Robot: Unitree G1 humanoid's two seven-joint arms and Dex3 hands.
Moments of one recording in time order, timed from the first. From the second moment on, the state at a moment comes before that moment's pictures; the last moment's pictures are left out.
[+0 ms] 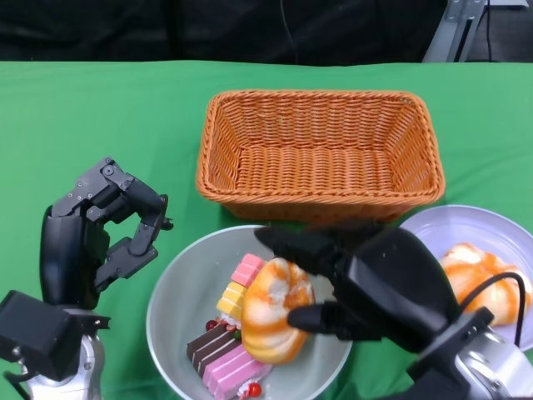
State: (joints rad) left arm -0.26 0.00 0.15 0.58 -0.13 -0.83 -0.15; right arm -0.13 -0.29 0.48 -0.20 -0.89 -0.17 -0.09
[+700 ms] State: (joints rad) left arm -0.26 0.00 0.15 0.58 -0.13 -0.83 -0.15; right arm -0.10 -0.28 0.53 -0.21 -1.03 -0.12 0.09
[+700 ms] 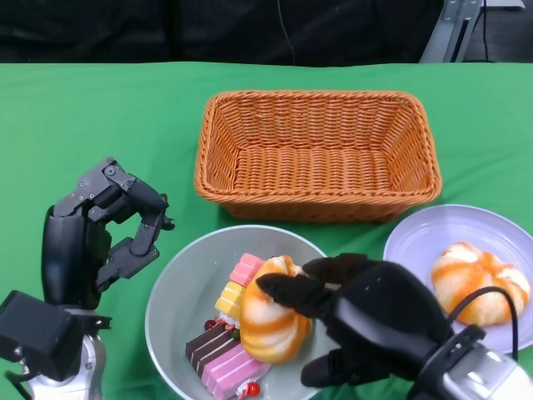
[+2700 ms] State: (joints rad) left arm -0.24 -0.01 0.13 0.50 -0.12 -0.80 -0.13; right arm -0.42 -0.12 0.81 0.45 -1.22 -0.04 -0.45
